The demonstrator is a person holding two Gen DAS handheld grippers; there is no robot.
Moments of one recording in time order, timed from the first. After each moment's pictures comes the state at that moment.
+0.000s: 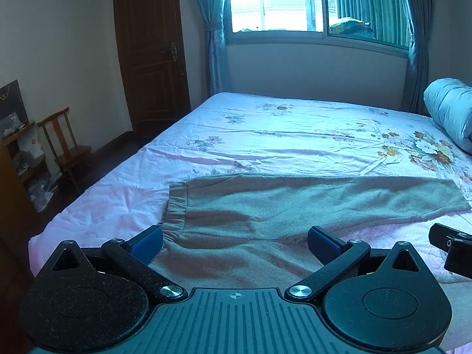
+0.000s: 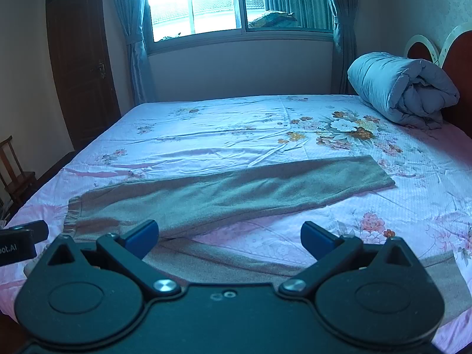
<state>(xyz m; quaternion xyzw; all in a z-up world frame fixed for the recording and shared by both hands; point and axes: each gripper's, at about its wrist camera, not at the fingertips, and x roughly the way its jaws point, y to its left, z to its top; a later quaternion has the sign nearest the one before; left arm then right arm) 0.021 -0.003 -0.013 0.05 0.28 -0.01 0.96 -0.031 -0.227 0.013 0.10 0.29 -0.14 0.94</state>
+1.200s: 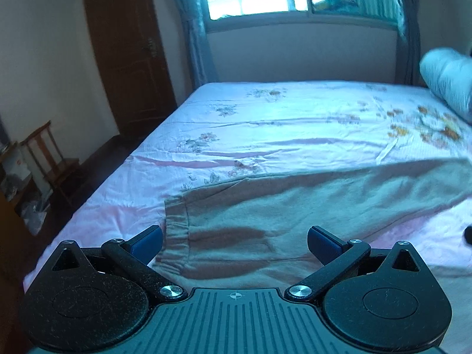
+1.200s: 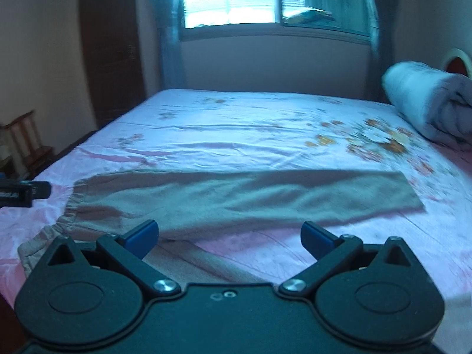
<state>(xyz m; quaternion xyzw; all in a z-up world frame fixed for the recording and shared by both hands) 0.122 0.008 -0.027 0.11 0.31 -0.04 0.94 0.020 -0.251 -0.009 0.06 0.30 -0.05 0.95</state>
